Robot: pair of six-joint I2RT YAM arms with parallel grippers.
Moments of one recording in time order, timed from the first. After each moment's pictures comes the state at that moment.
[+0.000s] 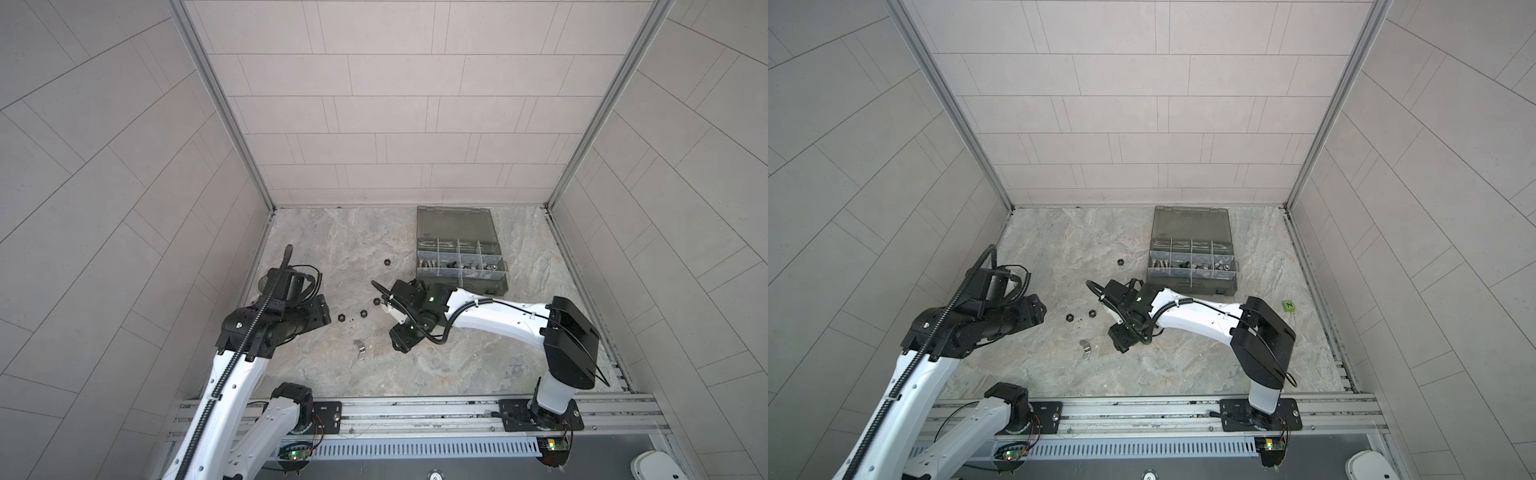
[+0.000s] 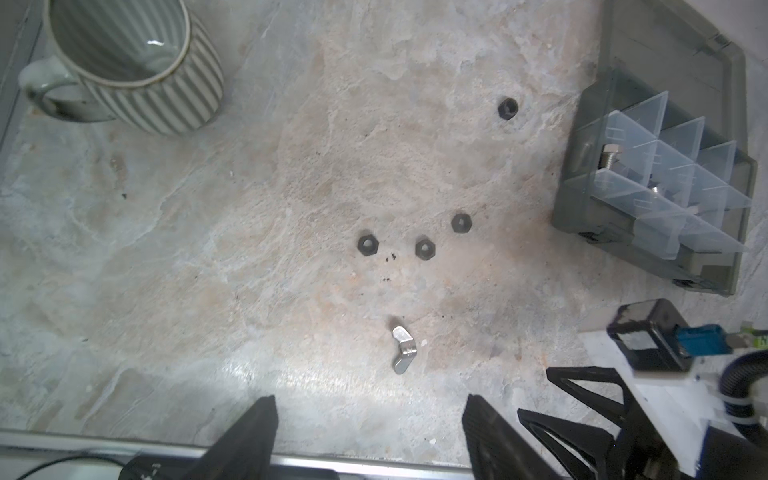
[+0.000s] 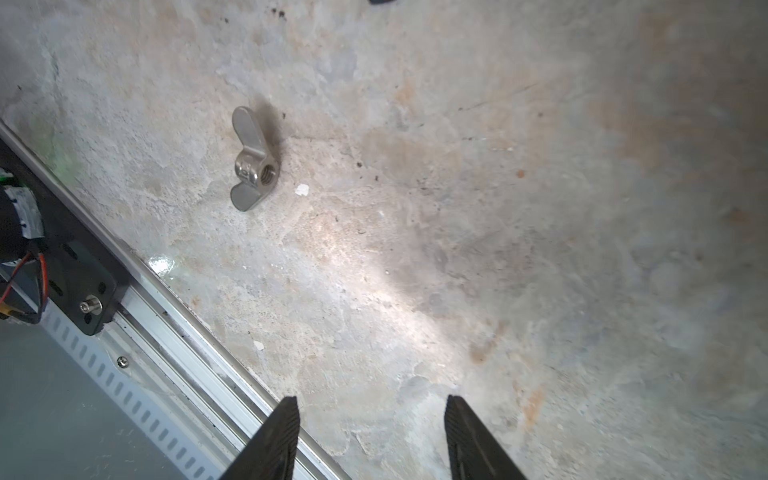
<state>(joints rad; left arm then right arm) -0.21 0.79 1.05 -1.30 0.00 -0.54 1.03 1.78 1.34 -0.82 -0.16 0.38</state>
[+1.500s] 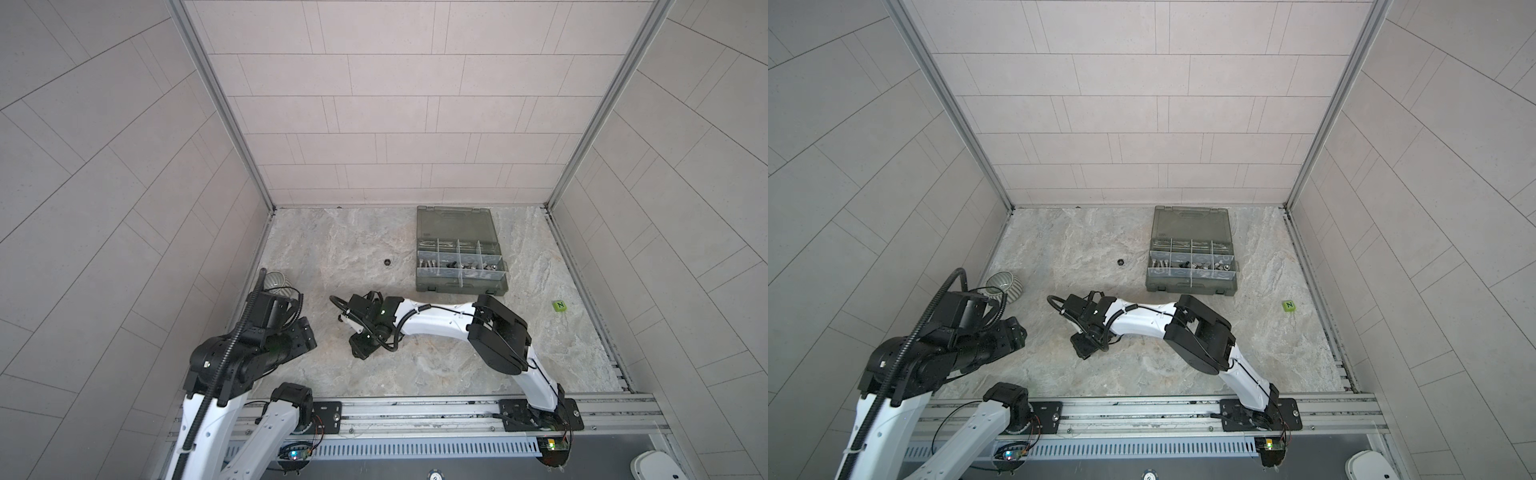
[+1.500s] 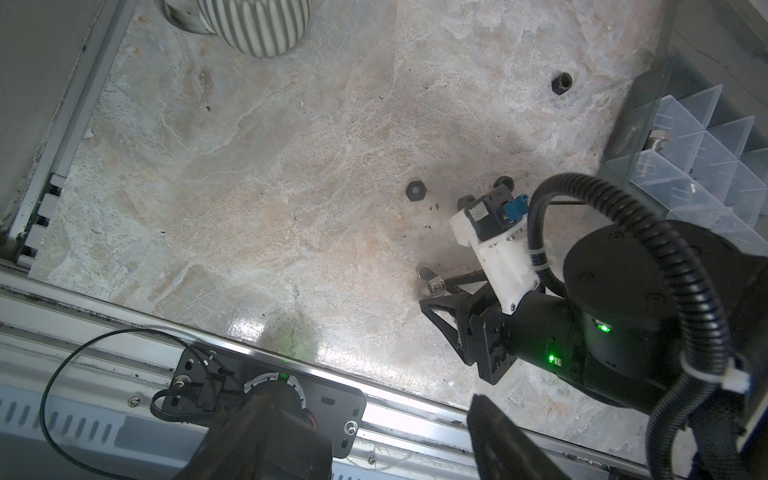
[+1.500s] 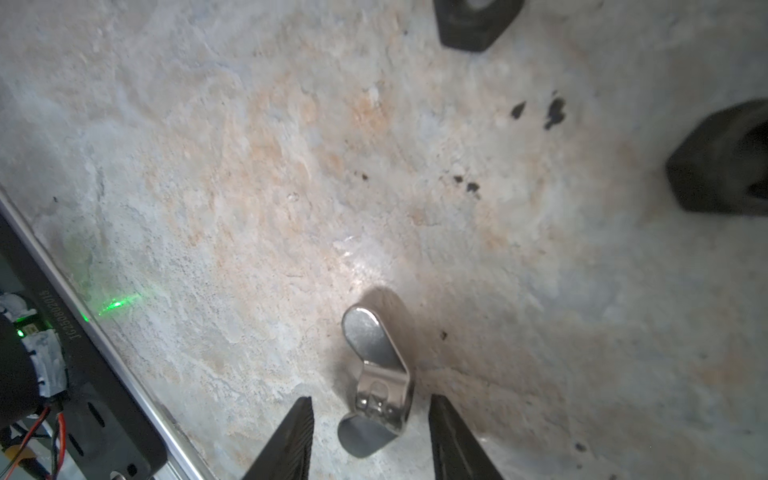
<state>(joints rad) -0.21 0.69 1.14 -1.56 -0.04 -0.64 1.10 2.17 1.63 -0.63 -0.19 0.44</state>
